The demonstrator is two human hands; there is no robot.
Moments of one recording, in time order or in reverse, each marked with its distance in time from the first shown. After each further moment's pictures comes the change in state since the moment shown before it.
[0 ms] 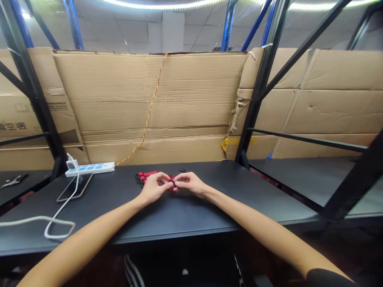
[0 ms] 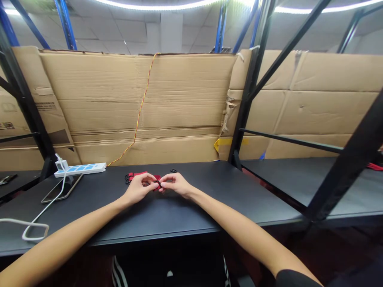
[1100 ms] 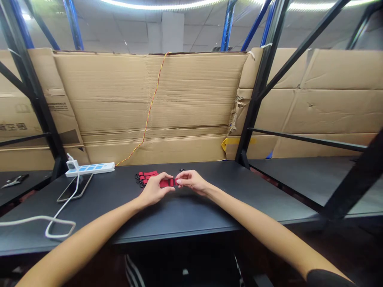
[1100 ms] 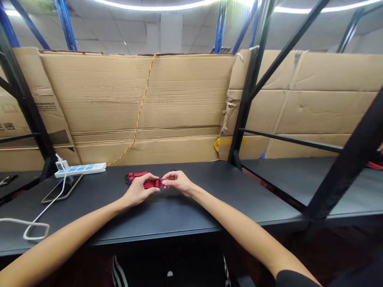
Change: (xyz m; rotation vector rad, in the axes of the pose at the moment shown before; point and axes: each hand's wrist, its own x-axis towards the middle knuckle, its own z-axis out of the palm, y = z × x) left_hand -0.005 0.010 -0.005 0.221 -0.028 0.187; right_hand 0.003 0.000 -0.009 0.068 0.087 0.025
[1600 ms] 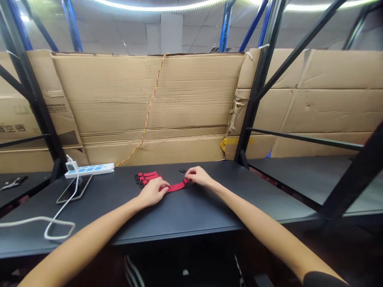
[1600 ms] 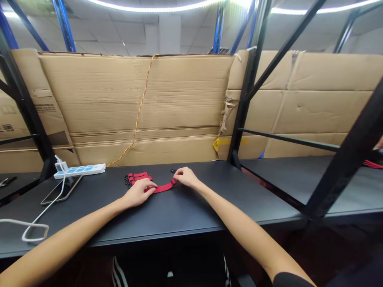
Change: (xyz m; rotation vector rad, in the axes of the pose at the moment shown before) left_hand -0.002 -0.025 0.004 0.334 -0.170 -0.001; right_hand 0.011 0.001 -0.041 -0.734 0.284 0.102
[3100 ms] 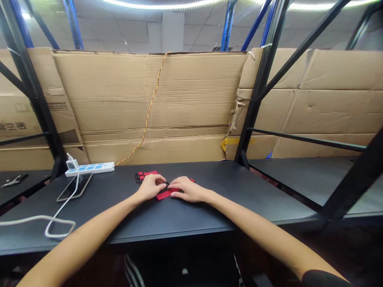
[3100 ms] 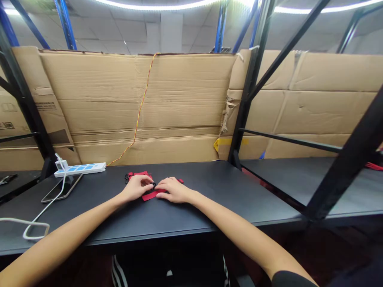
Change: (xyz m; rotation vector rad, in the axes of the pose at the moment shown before) left_hand 0.007 -0.010 -0.005 -0.294 0.074 -0.163; right_hand -0.033 -0.028 0.031 -0.404 -0.308 -0.690
